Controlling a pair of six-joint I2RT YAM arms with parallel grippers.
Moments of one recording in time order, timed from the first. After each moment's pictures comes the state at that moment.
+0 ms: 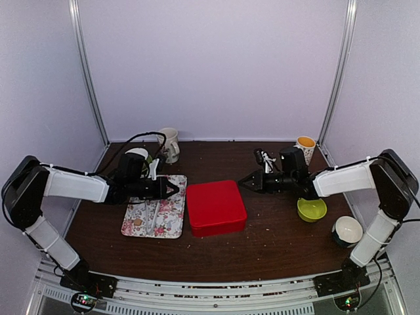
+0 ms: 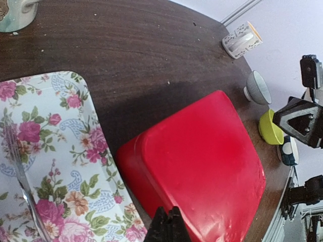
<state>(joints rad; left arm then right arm) -0.56 1.56 0.74 0.24 0.37 -0.53 0.55 1.64 0.83 0.35 -0.54 0.61</state>
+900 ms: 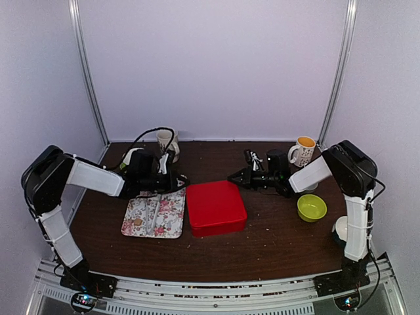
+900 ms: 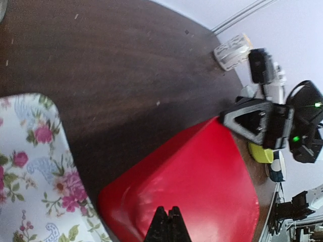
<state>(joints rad) -0.56 1.76 0.87 0.40 0.45 -0.61 0.49 2.09 1.05 0.69 -0.69 0.77</state>
